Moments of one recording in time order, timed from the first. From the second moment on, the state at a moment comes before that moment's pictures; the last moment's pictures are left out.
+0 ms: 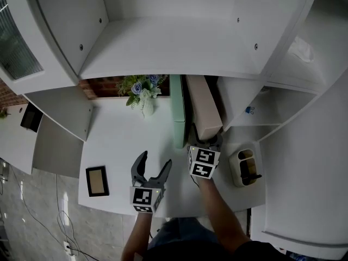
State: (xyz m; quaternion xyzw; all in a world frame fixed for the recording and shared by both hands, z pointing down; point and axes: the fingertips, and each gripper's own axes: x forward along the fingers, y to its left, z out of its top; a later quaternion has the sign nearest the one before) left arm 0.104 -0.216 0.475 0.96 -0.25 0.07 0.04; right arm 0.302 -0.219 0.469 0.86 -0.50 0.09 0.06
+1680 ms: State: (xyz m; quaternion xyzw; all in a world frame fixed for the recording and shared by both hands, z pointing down) left arm 0.098 -0.195 0.454 0.96 -0.26 0.06 0.04; right arm 0.268 -0.145 0.424 0.84 -0.54 0.03 0.01
